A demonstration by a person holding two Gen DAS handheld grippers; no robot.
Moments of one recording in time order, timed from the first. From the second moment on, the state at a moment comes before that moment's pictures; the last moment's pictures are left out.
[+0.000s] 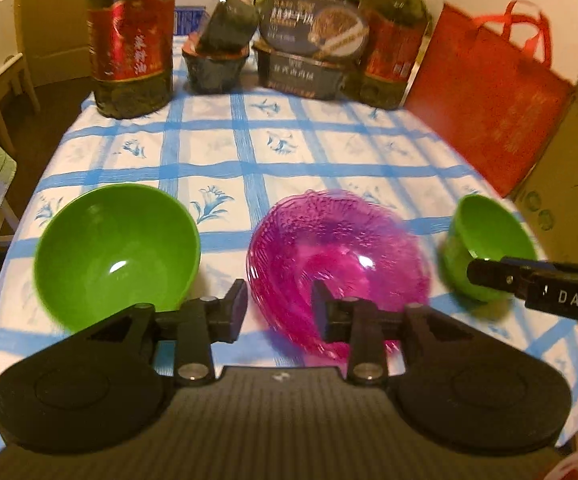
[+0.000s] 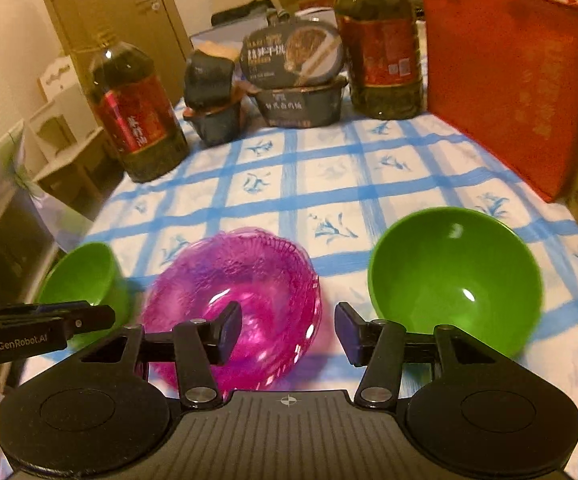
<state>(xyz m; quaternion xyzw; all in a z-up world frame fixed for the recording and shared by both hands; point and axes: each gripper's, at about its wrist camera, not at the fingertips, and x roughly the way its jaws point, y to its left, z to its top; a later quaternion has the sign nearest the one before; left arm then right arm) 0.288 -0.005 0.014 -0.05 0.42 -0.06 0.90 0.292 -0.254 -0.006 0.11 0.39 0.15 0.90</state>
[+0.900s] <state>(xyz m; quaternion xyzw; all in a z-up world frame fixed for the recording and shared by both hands) 0.097 0.010 0.023 -0.09 0.40 -0.01 0.91 0.111 -0.258 -0.007 0.11 0.44 0.14 0.88</state>
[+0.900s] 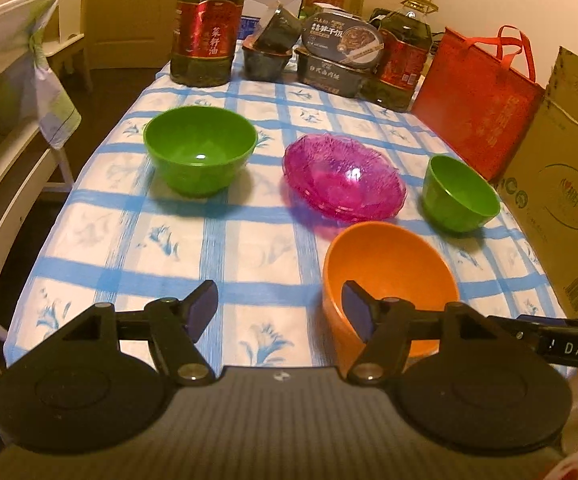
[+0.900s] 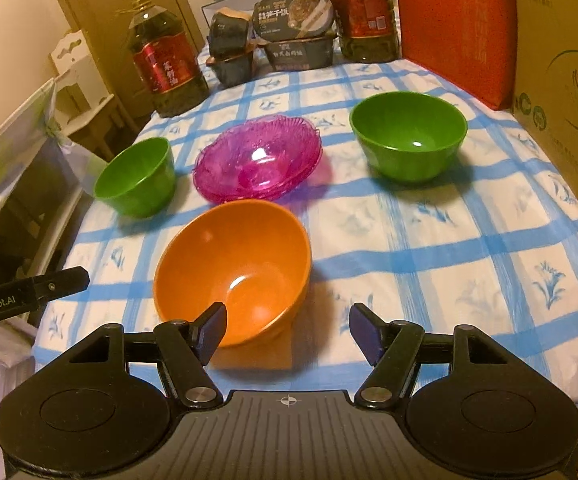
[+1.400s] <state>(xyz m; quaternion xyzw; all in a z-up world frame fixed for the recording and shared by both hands) 0.072 0.004 0.018 -0.10 0.42 -0.02 0.90 0.092 -0.263 -0.013 0.11 0.45 0.13 0.88</state>
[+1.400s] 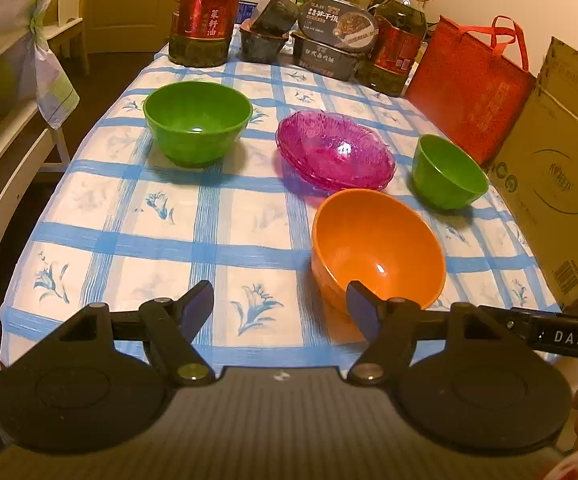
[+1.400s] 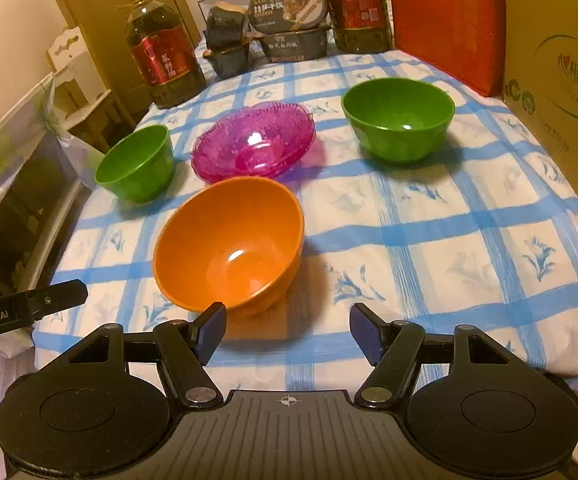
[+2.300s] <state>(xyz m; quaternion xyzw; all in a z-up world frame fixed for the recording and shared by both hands) 0.079 0.000 0.004 -0.11 0.43 -0.03 0.90 0.099 -0.274 -0.022 0.13 0.45 0.12 0.88</state>
